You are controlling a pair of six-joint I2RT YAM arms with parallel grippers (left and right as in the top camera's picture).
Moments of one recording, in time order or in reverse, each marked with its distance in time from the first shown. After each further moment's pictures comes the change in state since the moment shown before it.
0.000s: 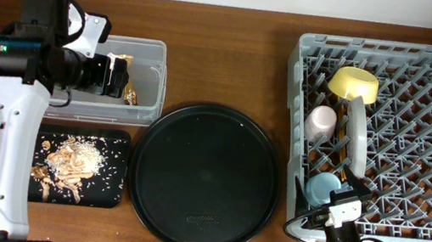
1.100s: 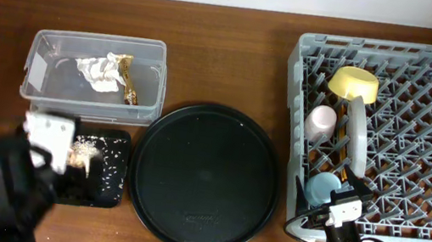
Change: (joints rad) left arm 0.000 -0.844 -0.534 0.035 -0.128 0.000; right arm 0.000 0.000 0.000 -0.001 0.012 0.000
